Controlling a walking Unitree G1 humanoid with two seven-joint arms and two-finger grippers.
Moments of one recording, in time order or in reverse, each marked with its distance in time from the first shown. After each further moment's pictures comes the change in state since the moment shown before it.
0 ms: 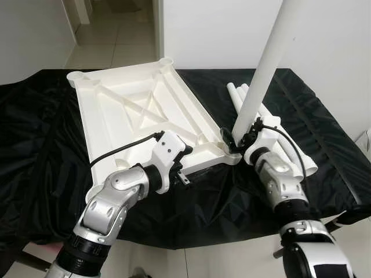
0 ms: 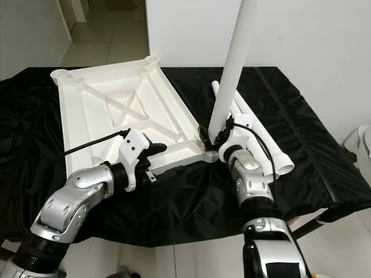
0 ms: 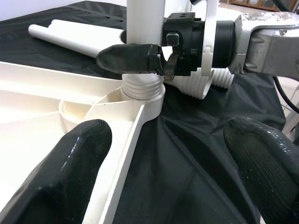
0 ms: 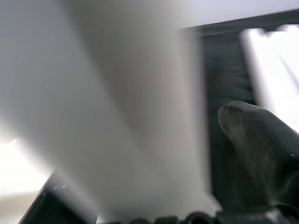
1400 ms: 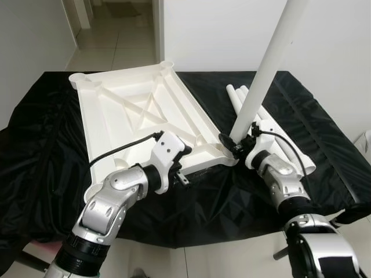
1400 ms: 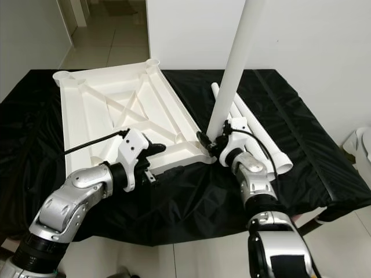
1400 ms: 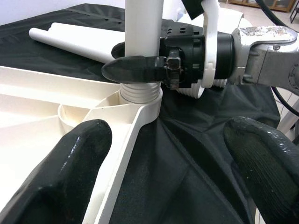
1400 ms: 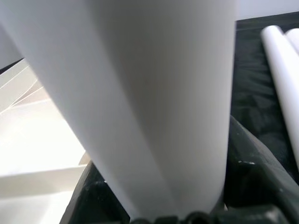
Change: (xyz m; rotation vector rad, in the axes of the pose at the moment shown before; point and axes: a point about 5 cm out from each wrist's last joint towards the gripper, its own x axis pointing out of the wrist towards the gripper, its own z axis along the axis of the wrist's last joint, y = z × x) left arm -0.001 0.001 0.000 0.000 0.009 0.003; right arm 0.002 0.008 -0.016 0.001 -0.003 0.013
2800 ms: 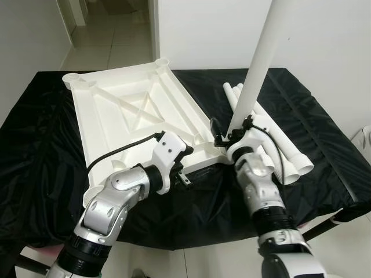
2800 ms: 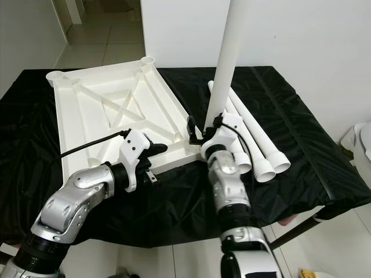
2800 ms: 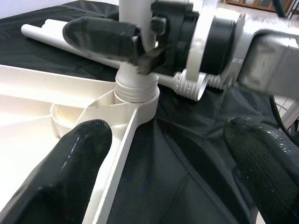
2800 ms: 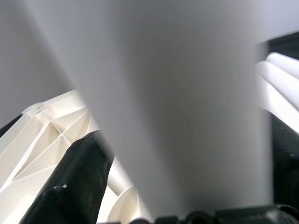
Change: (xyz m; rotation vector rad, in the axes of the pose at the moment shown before) left arm 0.002 -0.003 0.000 -0.008 -0.011 -0.005; right arm 0.001 0.020 0.031 0.113 -0.162 -0.152
